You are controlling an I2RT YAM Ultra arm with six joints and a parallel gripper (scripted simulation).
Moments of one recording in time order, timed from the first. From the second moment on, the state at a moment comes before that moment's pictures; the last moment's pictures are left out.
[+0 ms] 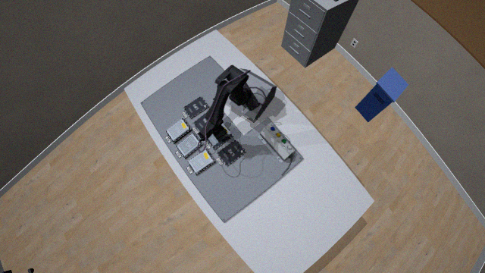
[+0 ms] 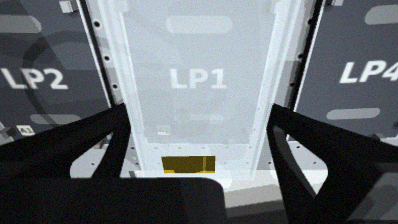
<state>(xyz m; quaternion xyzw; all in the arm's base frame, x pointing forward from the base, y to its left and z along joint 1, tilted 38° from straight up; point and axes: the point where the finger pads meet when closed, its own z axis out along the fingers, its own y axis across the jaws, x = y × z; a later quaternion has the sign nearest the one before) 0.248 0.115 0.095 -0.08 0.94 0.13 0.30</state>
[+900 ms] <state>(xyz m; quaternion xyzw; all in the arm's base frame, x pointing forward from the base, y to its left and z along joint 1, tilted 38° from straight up) 0.253 0.117 0.088 -0.08 0.94 0.13 0.30</state>
